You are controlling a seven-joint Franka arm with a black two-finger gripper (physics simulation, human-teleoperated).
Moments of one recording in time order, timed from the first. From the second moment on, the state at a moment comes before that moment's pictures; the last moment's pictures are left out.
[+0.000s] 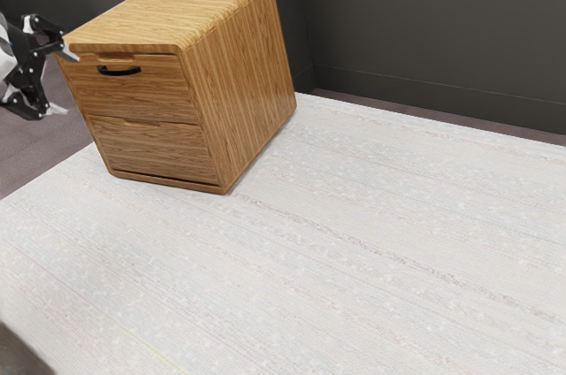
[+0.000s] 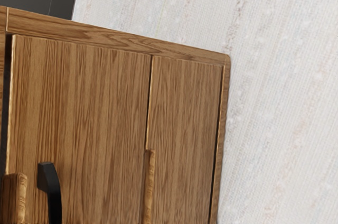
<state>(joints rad) 0.24 -0.26 0.28 -1.82 -0.08 2.23 1.80</state>
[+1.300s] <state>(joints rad) 0.21 0.01 0.28 -1.63 -0.02 2.44 1.75</state>
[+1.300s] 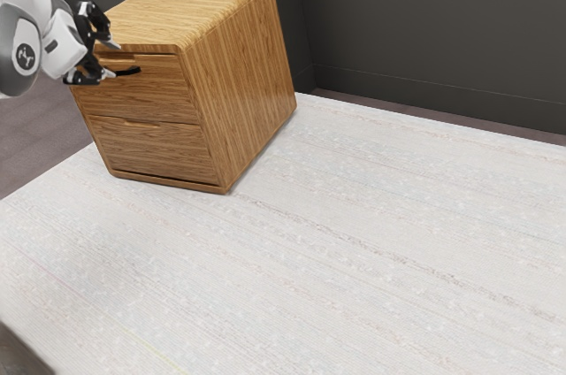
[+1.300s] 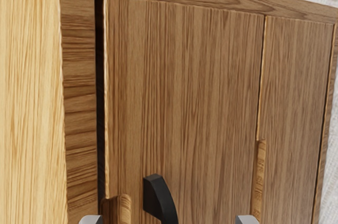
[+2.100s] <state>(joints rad) 0.26 0.10 0.36 -1.56 -0.04 2.44 1.74</state>
